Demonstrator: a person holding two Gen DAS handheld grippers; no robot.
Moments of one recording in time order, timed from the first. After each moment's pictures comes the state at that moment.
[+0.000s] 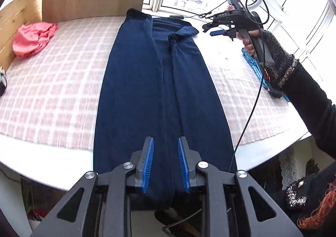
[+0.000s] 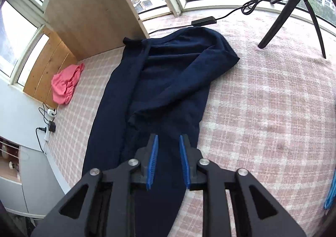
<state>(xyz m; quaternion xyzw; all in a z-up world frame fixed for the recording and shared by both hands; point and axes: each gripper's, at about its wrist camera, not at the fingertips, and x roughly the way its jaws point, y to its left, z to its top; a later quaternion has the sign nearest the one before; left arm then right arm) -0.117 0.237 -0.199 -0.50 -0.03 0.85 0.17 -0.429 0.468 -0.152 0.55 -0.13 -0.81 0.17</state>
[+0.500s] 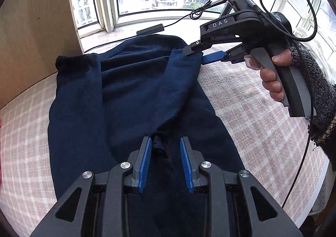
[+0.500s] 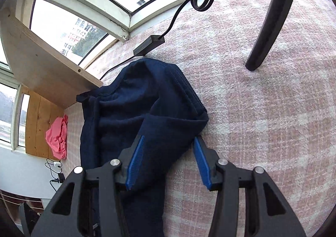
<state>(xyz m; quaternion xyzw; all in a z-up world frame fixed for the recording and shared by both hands) -0.402 0.370 -0.263 -0.50 0.09 0.83 0.23 -0.556 0.519 -0.224 0.56 -0.26 -0.77 0.15</state>
